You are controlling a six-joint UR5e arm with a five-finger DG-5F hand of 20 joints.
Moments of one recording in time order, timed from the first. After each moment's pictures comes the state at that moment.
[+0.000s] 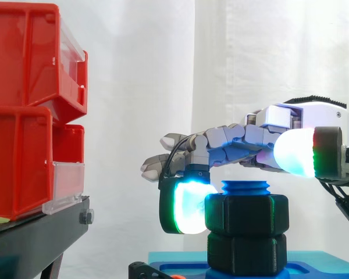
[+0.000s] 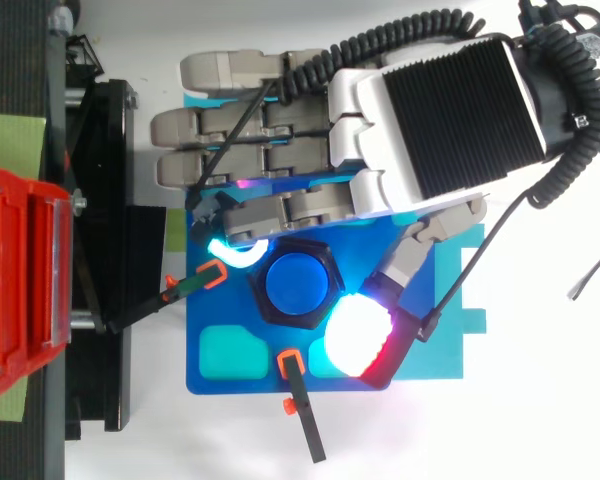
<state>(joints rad) -0.01 -2.31 -1.22 -2.56 -2.01 -1.39</state>
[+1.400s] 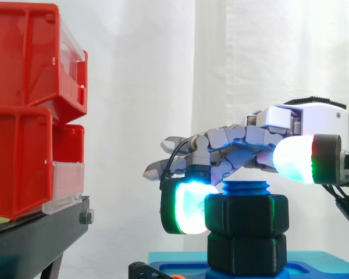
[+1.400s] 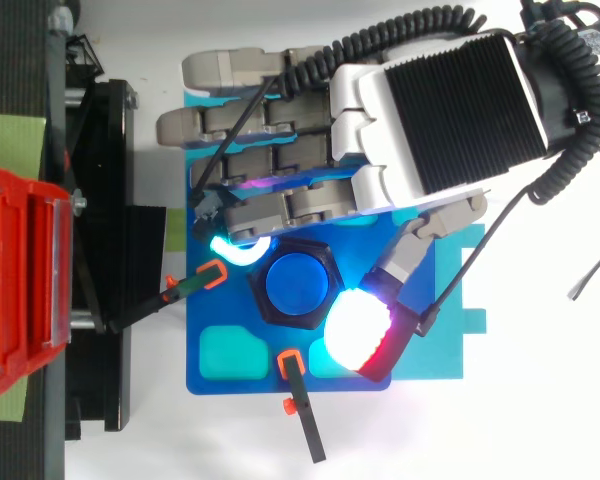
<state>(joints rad) -0.02 -2.31 -1.22 -2.56 -2.01 -1.39</state>
